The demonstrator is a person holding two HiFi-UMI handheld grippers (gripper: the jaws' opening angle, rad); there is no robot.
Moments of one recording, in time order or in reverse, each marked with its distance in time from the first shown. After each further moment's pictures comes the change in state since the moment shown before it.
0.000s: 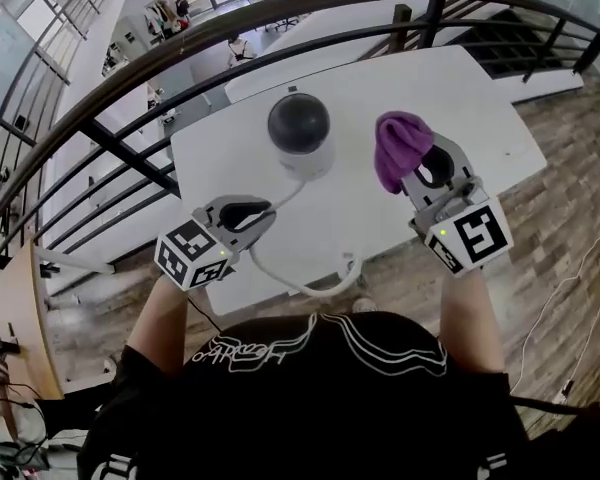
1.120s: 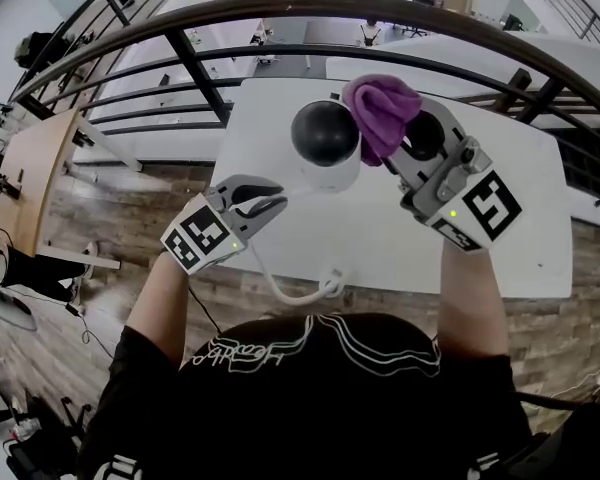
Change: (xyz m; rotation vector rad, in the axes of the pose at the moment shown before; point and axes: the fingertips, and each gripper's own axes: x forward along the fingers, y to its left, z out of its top) left arm 0.010 0.011 -0.001 0.028 0.082 0.387; right arm 0.095 0.025 0.052 0.088 -0.342 0.720
